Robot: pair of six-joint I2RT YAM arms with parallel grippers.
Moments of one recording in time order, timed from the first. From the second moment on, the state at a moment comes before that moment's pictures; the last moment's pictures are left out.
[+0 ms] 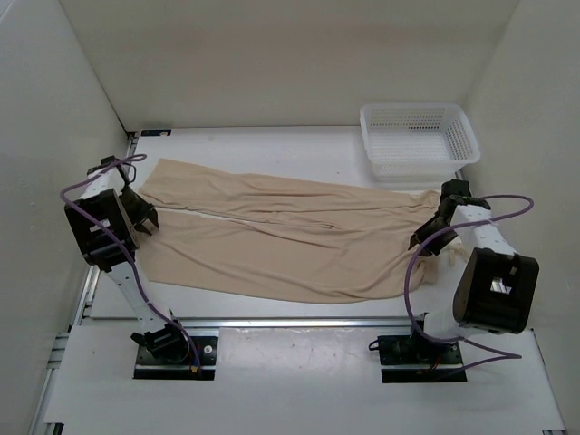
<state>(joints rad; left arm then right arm) 0.41 2.06 1.53 -0.96 0.01 -0.46 -0.17 1.43 0.94 -0.86 -0.07 0.70</state>
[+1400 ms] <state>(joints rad) 0.38 2.12 1.86 -1.10 0.01 -0.49 -0.19 1.50 1.25 -0.93 0.09 0.79</state>
